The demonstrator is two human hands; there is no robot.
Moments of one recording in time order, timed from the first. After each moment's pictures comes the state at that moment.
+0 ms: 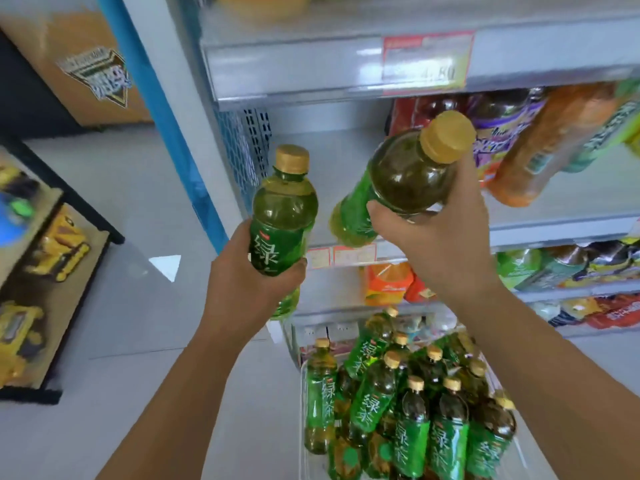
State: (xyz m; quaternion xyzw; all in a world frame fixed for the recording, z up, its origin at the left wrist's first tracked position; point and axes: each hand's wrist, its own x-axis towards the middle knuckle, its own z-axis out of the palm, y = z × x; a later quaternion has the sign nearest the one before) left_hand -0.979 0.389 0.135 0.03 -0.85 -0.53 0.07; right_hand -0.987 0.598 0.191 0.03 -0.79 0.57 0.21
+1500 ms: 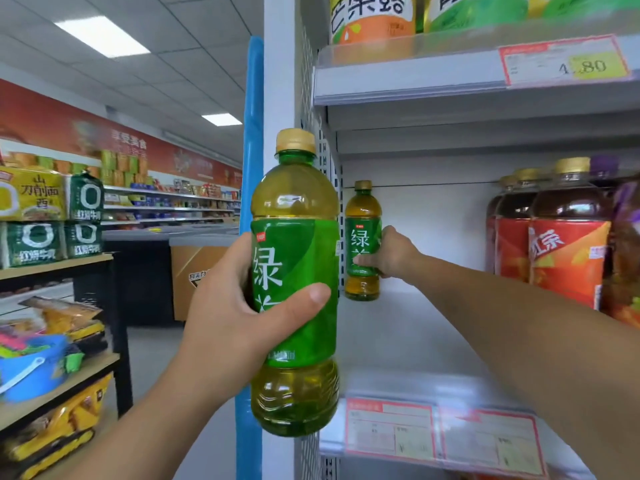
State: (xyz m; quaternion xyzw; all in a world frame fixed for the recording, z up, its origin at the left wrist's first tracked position) left_hand -1.064 0.338 0.084 -0.25 -0.72 -0.52 0.39; right_hand -1.304 0.508 0.125 0.14 -0.89 0.40 0.15
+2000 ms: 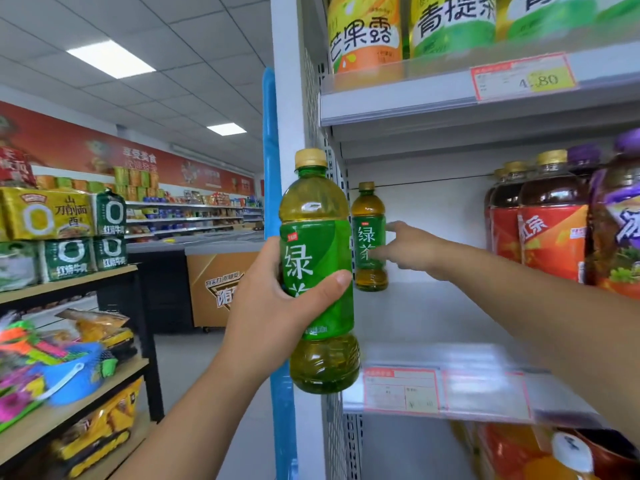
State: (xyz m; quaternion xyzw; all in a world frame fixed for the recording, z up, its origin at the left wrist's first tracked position) left_hand -1.052 0.346 0.084 -0.18 -0.75 -0.52 0.37; right_hand -1.195 0.523 0.136 0.21 -0.86 0.47 0.08
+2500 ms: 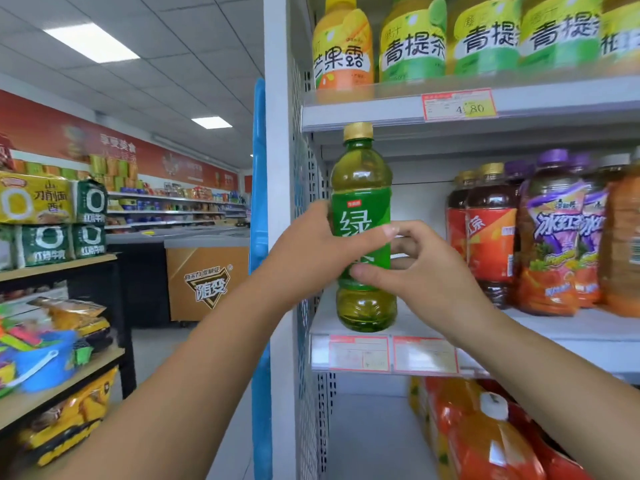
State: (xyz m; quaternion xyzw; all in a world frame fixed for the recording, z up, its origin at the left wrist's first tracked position) left_hand -1.028 0.407 0.130 -0.18 -0.84 -0.43 0.29; right_hand -1.055 0.557 0.092 0.27 -0.73 0.58 0.23
